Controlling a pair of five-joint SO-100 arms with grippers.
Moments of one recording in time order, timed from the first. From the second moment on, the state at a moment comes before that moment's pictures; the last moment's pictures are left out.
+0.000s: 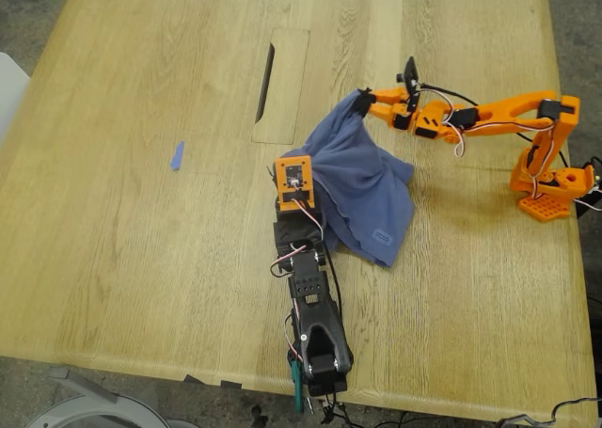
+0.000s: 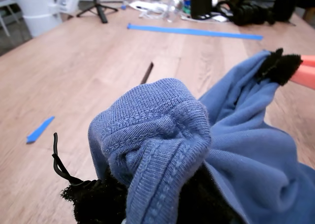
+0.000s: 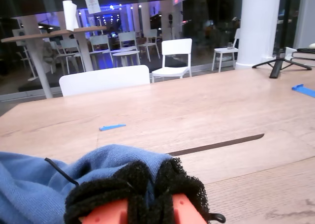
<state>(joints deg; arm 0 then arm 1) -15.5 159.8 142.6 23.8 -83.3 8.7 88.5 114.3 -39.9 -85.0</state>
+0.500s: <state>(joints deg) -23.3 150.6 153.5 -1.1 -83.6 10.4 52.6 71.3 -38.7 -85.0</state>
